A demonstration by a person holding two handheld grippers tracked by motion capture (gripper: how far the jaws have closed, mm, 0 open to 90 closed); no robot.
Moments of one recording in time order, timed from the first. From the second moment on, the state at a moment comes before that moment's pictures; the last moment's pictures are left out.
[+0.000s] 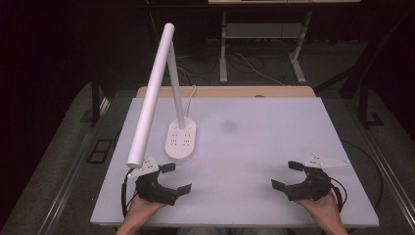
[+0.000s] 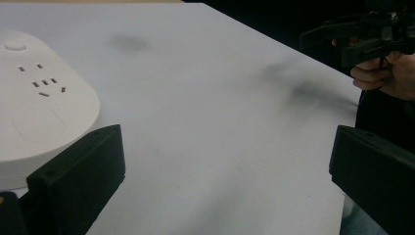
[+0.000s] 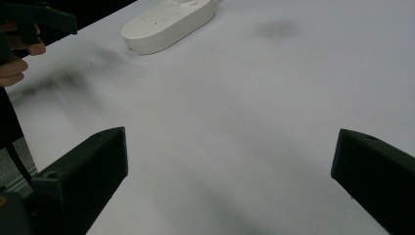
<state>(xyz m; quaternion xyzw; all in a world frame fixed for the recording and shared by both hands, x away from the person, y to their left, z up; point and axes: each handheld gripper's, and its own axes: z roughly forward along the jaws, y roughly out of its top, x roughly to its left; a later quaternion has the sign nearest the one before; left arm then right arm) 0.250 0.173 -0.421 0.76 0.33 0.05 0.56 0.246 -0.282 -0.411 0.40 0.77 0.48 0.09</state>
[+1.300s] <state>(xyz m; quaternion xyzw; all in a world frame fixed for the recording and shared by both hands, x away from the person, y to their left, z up) 0.251 0.176 -0.403 0.78 0.32 0.05 0.54 0.246 -0.288 -0.416 0.41 0.78 0.47 0.08</state>
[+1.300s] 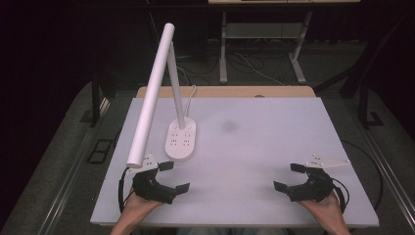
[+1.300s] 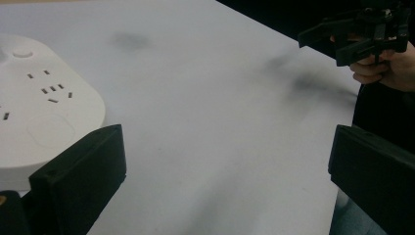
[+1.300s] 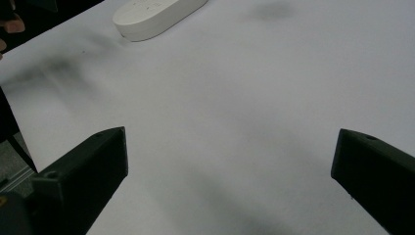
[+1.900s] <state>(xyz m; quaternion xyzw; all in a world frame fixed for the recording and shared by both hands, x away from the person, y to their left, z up) 0.263 0.189 -0.392 0.79 0.32 0.05 0.51 0.247 -0.291 -0.416 0.42 0.78 0.46 0.09</state>
